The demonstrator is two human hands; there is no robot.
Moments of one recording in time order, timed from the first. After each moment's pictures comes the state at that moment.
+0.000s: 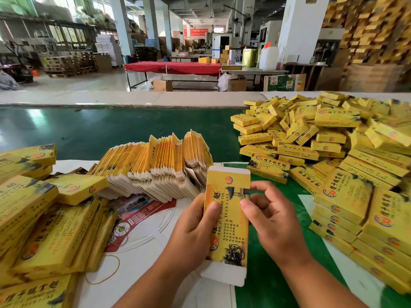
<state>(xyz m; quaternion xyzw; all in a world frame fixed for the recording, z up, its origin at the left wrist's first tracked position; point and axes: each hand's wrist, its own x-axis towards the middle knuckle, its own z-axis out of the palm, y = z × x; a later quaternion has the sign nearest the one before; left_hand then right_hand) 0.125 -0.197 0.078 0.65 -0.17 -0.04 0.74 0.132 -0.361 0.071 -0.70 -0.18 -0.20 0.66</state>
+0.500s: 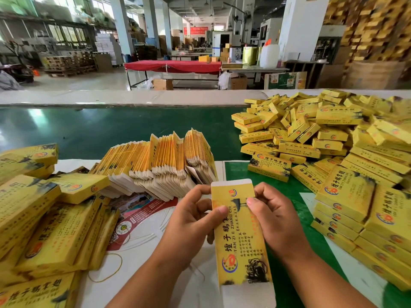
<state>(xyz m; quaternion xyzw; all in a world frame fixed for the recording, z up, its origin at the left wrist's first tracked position) 0.135 -0.186 0.077 0.63 -0.19 -0.05 0.75 0.135 -0.364 0.072 -0.70 -0.16 -0.13 0.68</state>
